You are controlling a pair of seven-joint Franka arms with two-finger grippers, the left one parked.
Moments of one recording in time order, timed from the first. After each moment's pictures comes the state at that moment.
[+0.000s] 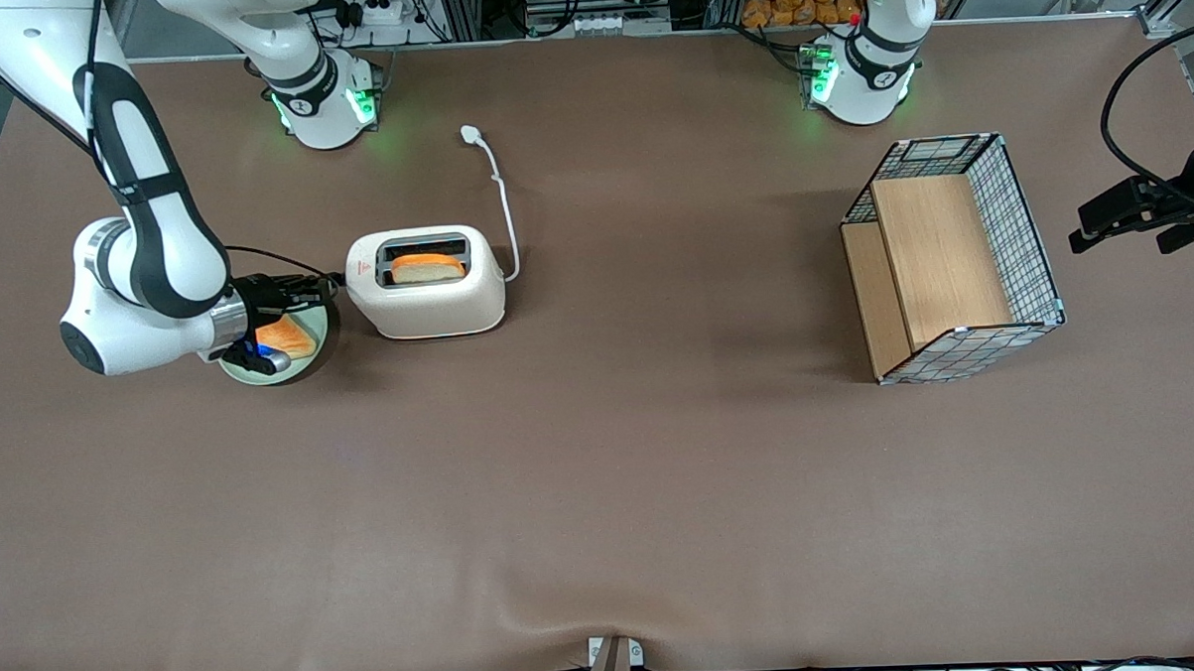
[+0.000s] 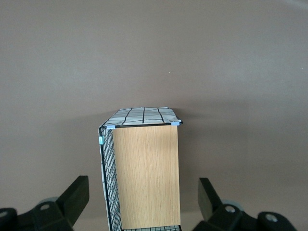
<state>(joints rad) 0.01 0.33 -0.05 -2.05 0.49 1.70 -0.02</state>
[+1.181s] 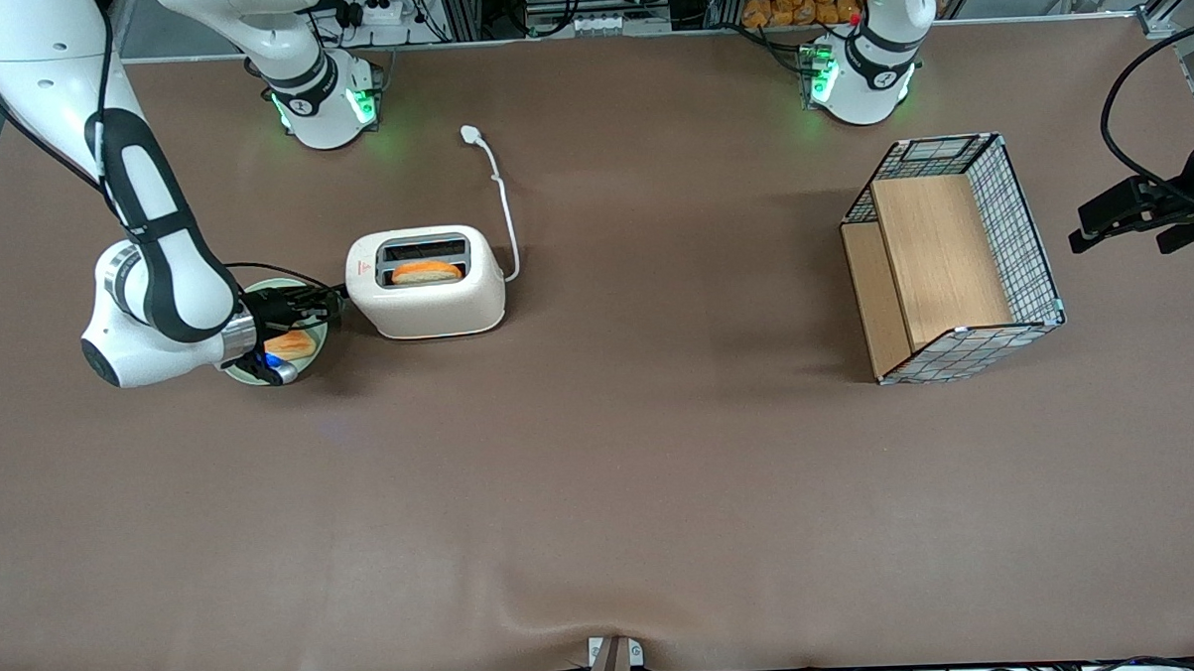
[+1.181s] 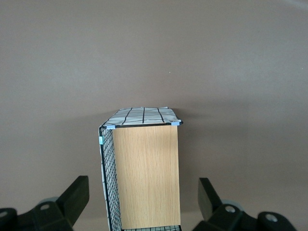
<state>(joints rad) -0.01 0.42 -0.05 -2.05 0.54 1.73 -0.05</state>
